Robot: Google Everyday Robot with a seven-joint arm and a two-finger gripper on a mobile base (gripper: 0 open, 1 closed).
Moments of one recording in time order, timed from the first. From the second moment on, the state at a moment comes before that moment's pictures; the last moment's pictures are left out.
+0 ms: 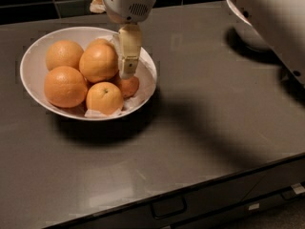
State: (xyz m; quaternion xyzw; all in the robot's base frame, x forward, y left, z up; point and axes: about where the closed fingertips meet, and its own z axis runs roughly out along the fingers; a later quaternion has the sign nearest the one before) arm 0.548 0.086 0.993 -0.83 0.50 0.05 0.25
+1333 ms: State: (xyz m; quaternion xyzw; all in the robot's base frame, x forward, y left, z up) arm 0.546 0.096 0.967 -0.85 0.48 0.09 0.22
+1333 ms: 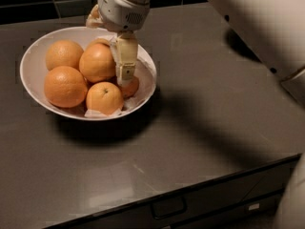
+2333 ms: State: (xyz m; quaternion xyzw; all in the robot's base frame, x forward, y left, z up) arm 0.569 0.102 0.962 -0.88 0.43 0.10 0.18
